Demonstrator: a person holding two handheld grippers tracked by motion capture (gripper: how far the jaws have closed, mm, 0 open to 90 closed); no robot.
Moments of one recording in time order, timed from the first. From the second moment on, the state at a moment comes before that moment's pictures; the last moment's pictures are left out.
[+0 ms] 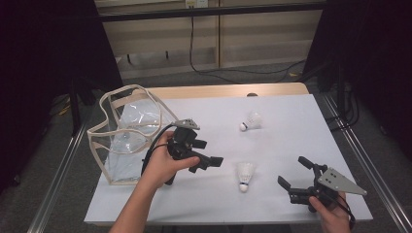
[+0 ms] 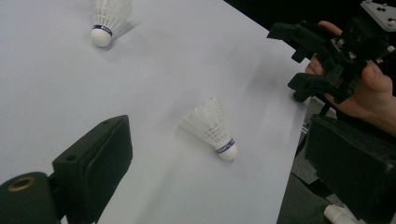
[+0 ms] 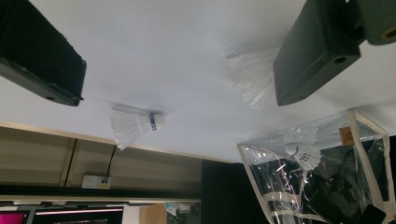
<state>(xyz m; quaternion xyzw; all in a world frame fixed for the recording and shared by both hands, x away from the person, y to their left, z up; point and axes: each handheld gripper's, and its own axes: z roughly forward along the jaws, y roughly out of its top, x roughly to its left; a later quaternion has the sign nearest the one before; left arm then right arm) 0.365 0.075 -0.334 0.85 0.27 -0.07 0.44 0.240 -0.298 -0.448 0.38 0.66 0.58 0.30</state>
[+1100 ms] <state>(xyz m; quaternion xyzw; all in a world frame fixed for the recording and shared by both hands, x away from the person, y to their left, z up) 0.356 0.062 -0.365 0.87 0.26 -0.07 0.42 0.239 -0.298 -0.448 0.38 0.66 0.58 0.30</state>
